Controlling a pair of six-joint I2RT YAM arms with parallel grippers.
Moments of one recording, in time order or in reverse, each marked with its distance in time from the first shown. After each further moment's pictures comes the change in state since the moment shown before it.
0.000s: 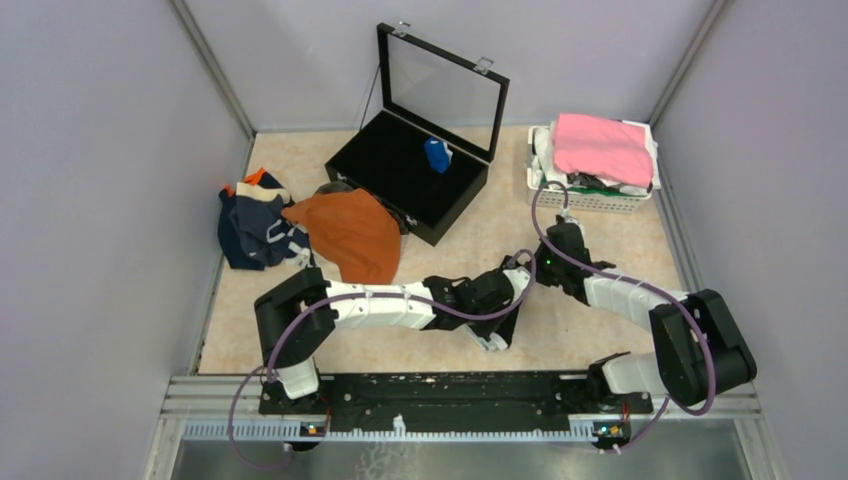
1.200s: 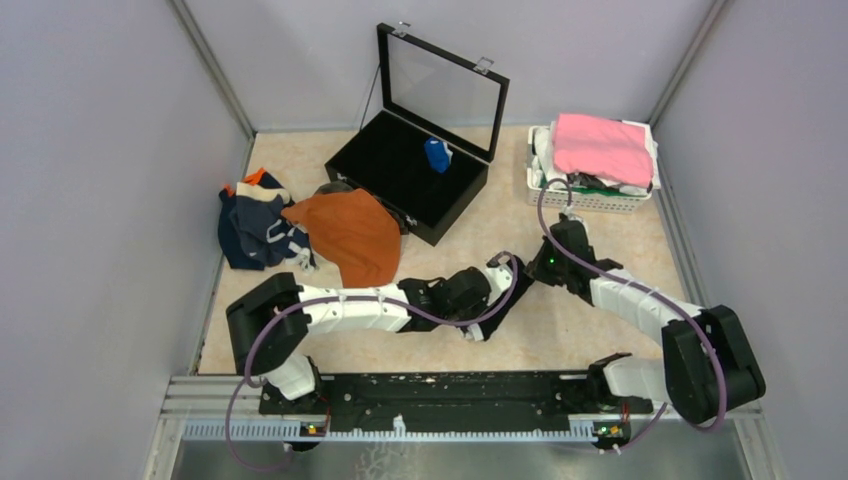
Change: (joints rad) left arm 0.047 -0.138 -0.163 0.095 -0.114 0.202; right arm 0.000 -0.086 0.038 -0.136 0.007 -0.009
